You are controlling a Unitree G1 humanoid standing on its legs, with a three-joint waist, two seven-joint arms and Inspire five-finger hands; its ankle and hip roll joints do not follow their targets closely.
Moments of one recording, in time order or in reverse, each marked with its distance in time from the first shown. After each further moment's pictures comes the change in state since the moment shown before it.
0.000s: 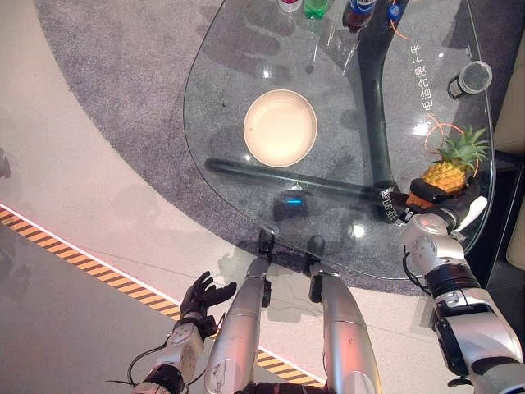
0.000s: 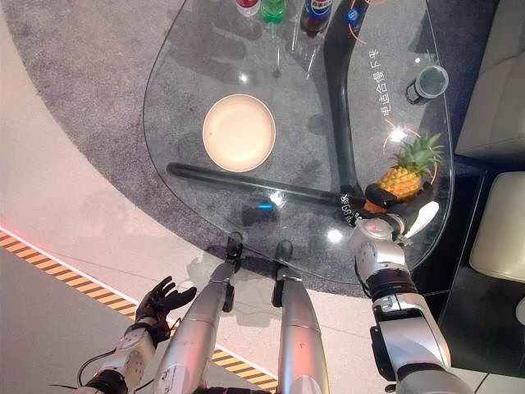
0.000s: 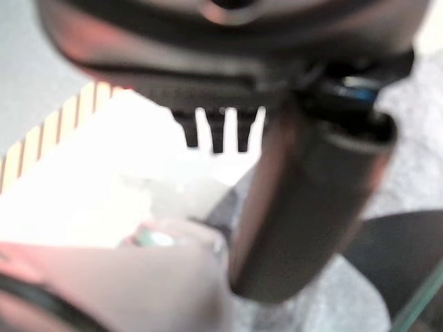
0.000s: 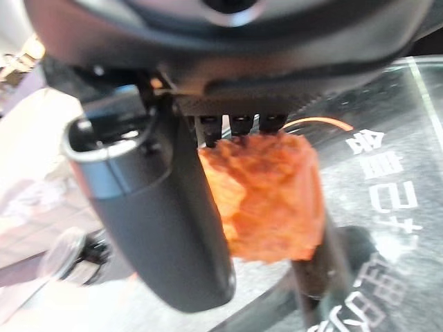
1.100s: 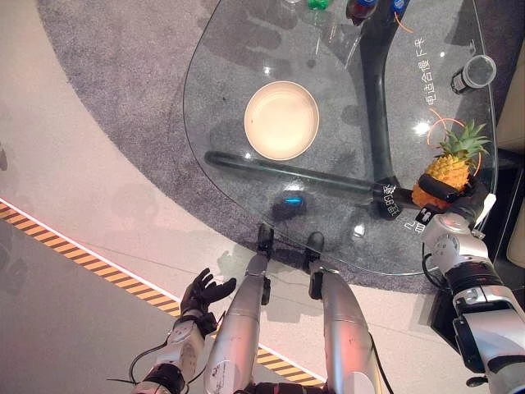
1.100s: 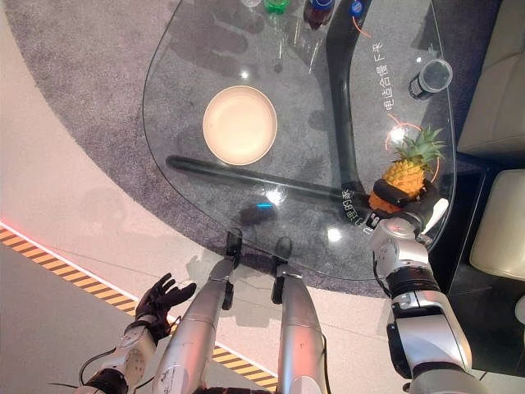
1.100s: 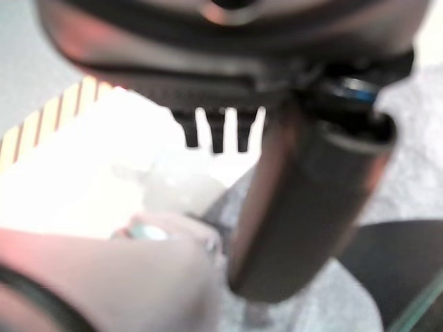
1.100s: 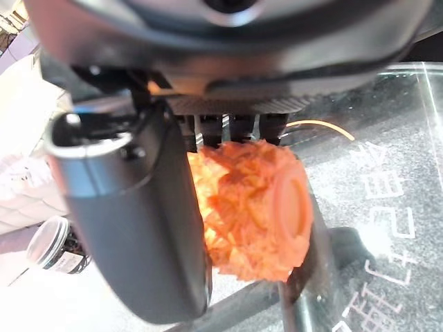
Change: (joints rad) left arm -0.001 0.001 0.002 -0.017 -0.026 -0.027 -0.004; right arm -0.006 -0.112 0.010 0.041 0.005 0.056 0.202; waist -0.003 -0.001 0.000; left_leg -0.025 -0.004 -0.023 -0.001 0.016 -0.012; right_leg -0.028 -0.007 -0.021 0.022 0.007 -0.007
